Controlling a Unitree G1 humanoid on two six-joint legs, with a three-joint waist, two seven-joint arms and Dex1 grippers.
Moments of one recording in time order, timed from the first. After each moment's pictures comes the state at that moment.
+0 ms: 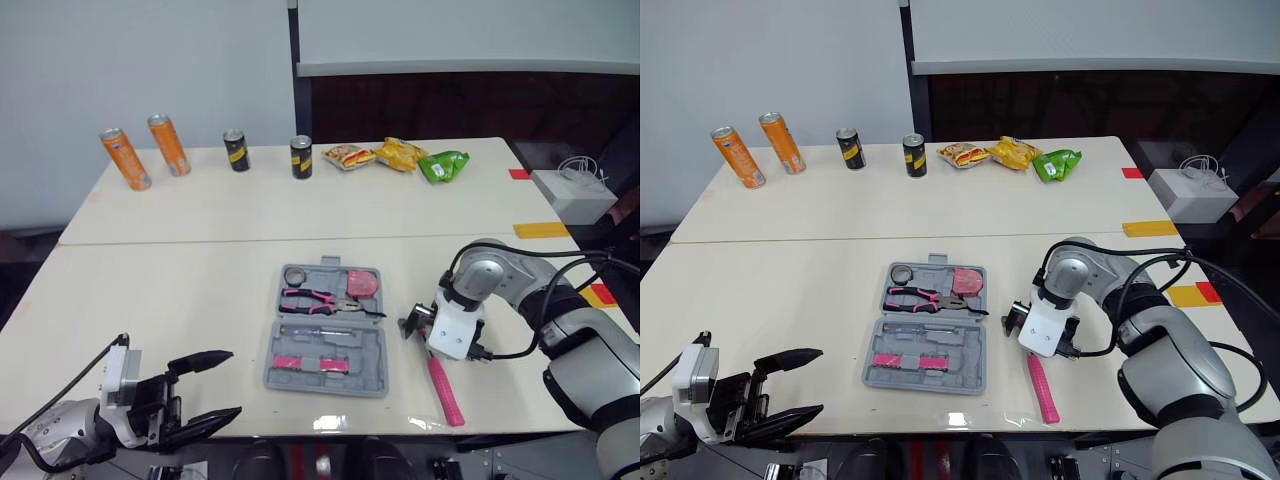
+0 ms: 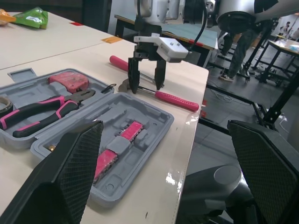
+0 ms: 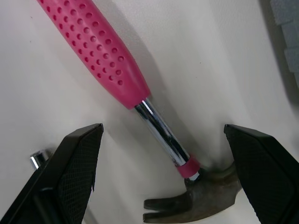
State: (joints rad) left arm 0.34 0.63 0.27 -0.31 -0.75 0.16 -1.33; right arm -1.02 -0.68 0.71 0.93 -0.38 -1.08 1.54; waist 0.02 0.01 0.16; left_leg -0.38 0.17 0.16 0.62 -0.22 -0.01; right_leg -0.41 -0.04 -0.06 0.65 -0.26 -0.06
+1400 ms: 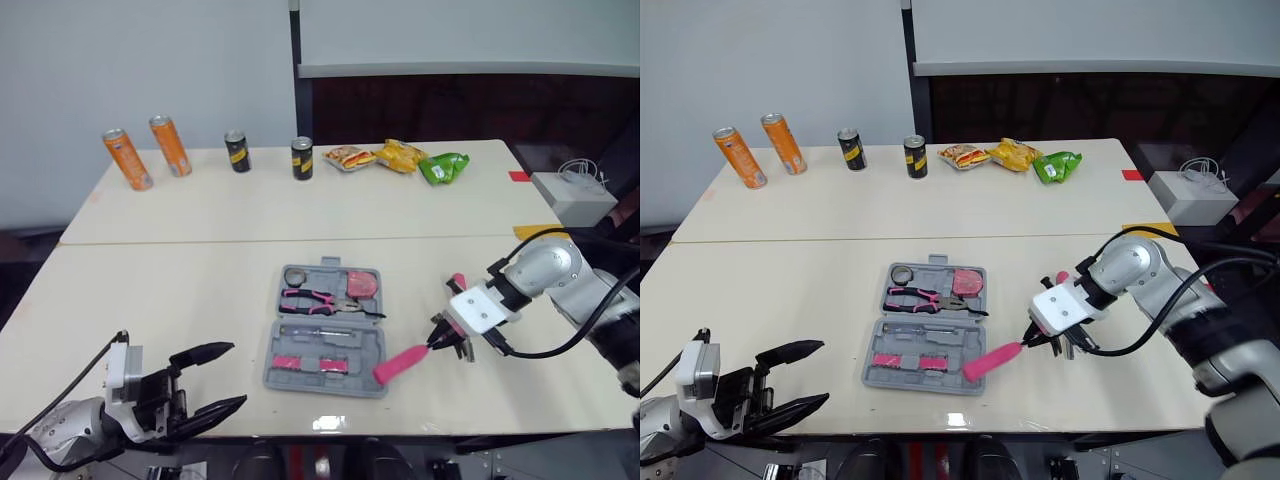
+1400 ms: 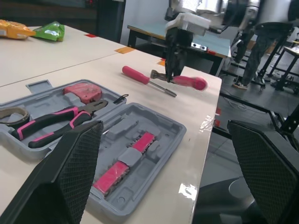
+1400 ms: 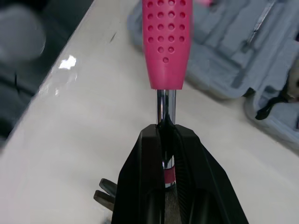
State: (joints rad) left arm 0.33 0.61 0.26 -0.32 -0.75 0.15 -1.25; right arm -0.70 -1.08 0.58 0.15 0.27 -0.07 1.46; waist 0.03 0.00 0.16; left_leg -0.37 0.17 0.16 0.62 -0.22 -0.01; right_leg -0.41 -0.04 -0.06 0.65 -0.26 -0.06
